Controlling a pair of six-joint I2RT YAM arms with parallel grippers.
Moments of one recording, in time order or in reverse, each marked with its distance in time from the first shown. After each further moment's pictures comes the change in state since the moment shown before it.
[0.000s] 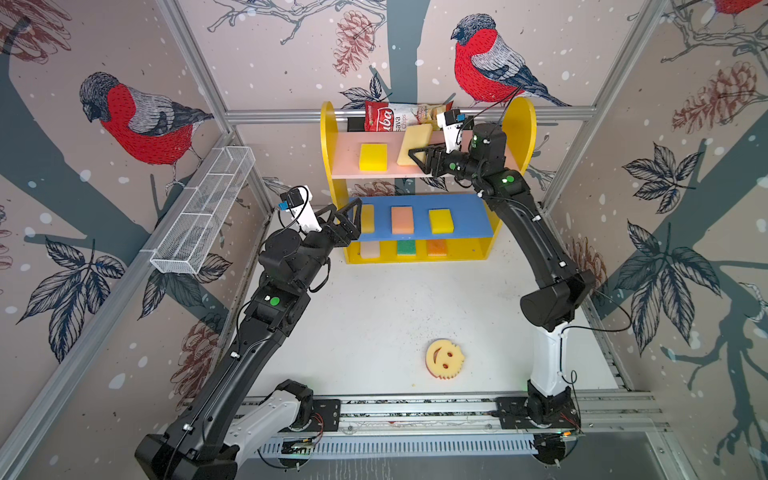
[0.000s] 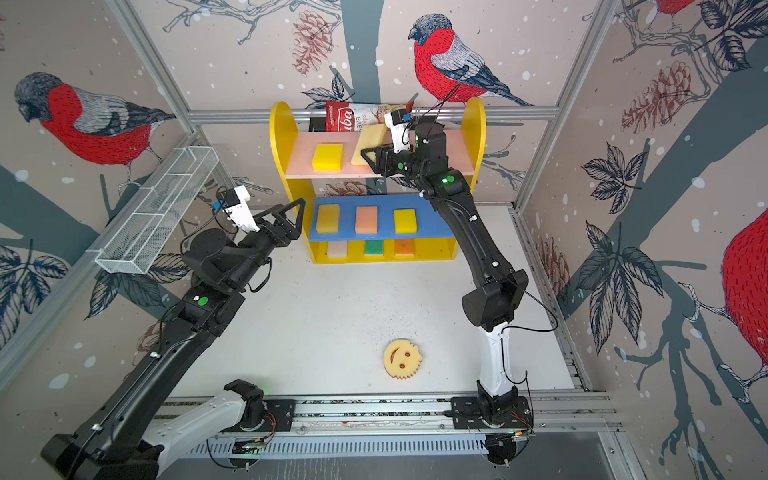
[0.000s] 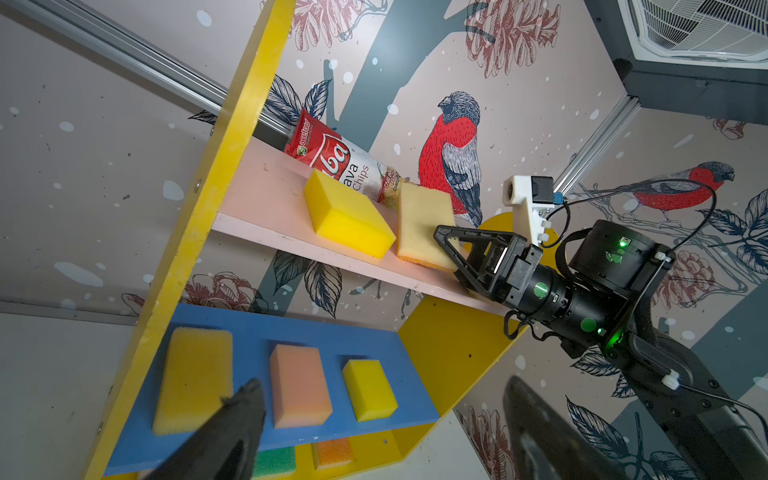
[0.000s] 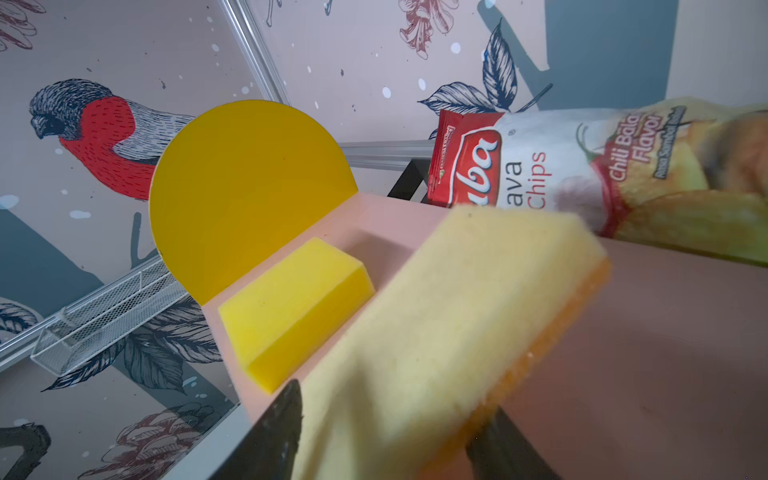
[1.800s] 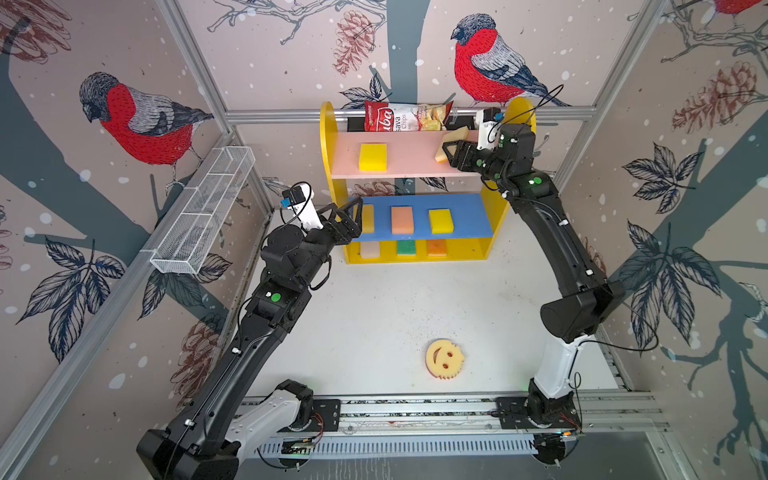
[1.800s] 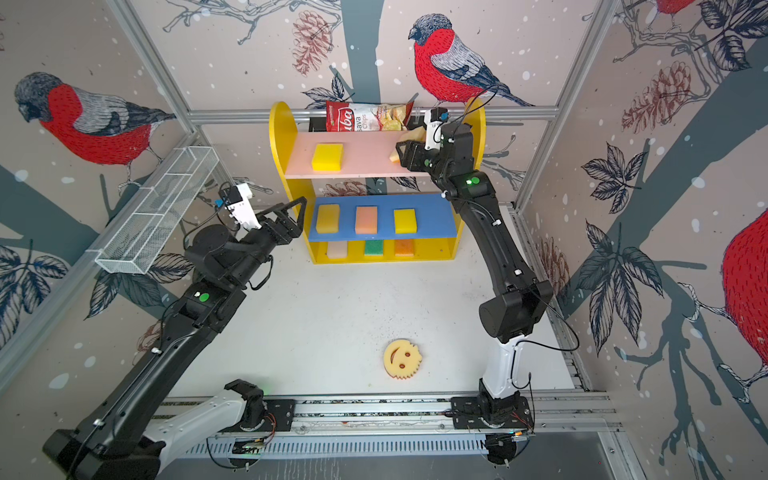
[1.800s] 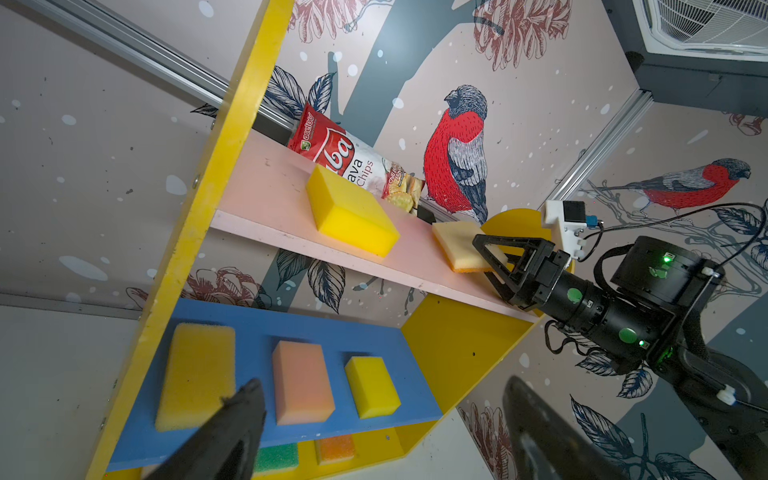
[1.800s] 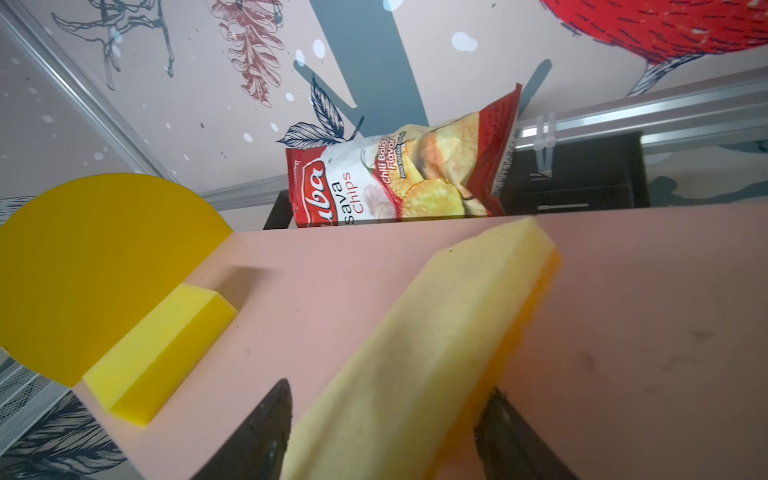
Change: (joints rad) left arm 0.000 0.025 0.027 -0.026 -0.007 -0.001; right arm -0.087 -0.153 -0.178 -0.014 0.208 0.101
